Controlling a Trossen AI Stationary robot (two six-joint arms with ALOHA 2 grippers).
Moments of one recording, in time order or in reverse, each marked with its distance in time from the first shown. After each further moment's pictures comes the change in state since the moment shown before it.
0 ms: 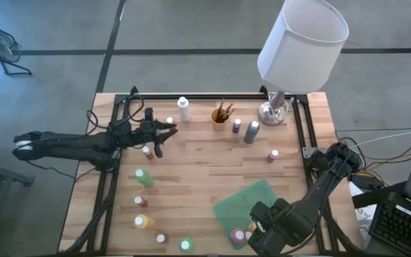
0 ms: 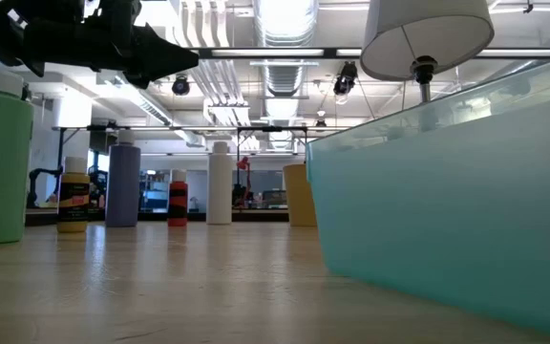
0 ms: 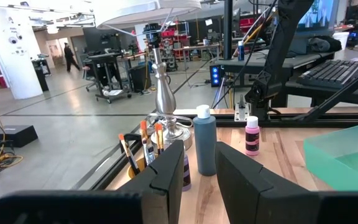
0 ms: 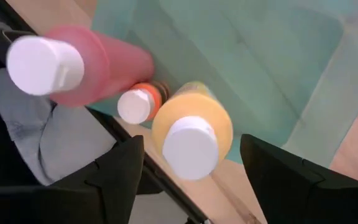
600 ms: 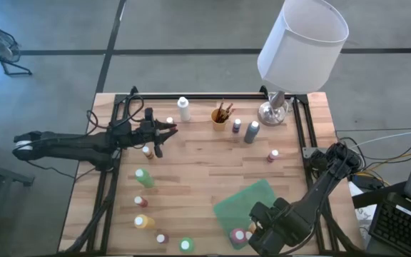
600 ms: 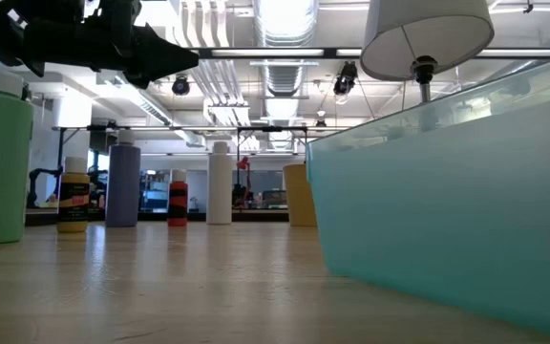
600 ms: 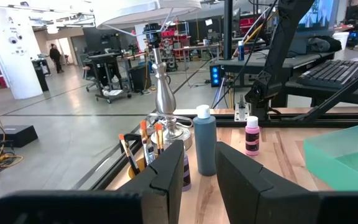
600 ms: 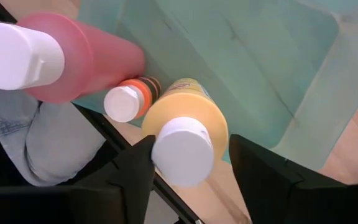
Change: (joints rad) left arm -0.001 0.000 0.000 0.000 0.000 0.000; right arm 0.001 0.005 -0.027 0.005 -0.023 -0.017
